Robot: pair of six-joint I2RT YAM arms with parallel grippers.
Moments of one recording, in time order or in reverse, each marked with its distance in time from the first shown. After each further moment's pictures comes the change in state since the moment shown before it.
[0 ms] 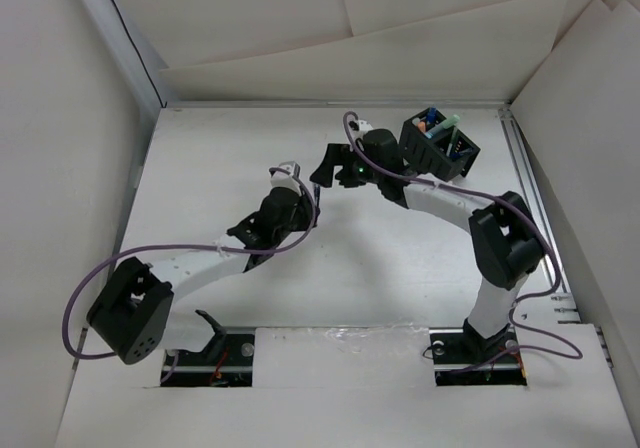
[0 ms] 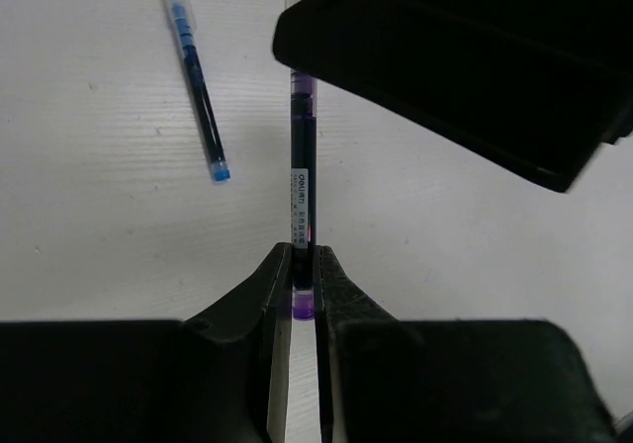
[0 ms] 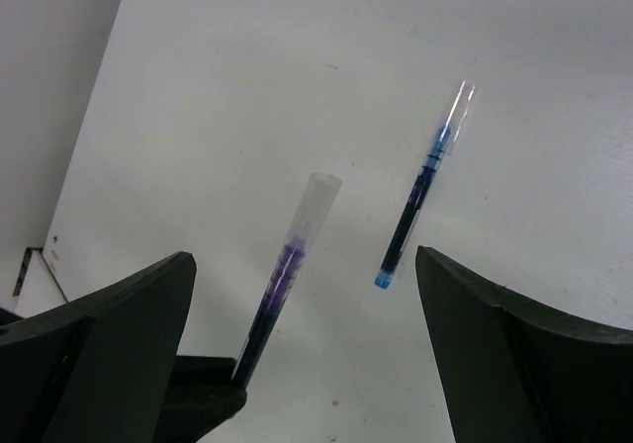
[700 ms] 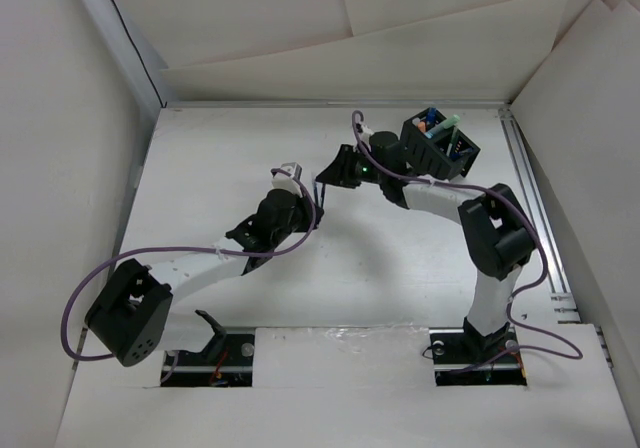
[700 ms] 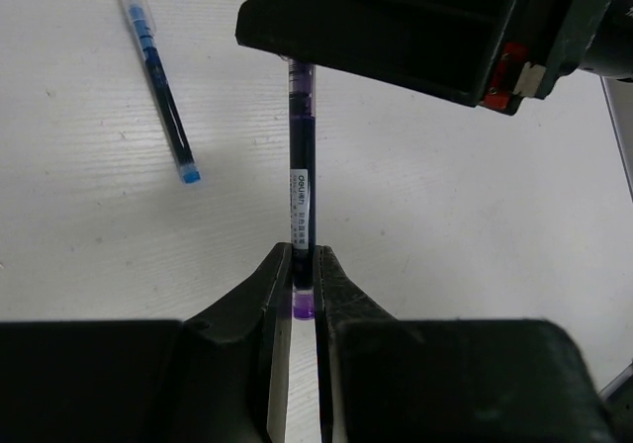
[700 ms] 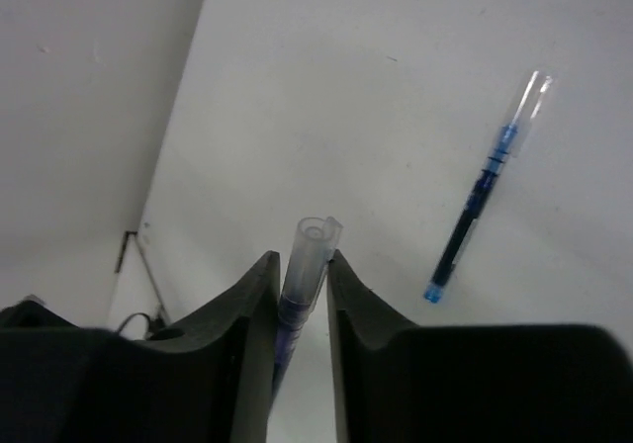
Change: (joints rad) left arm -0.005 -0.018 -0.035 0.075 0.074 0.012; right arm -0.053 0.086 -0.041 0.195 -0.205 0.165
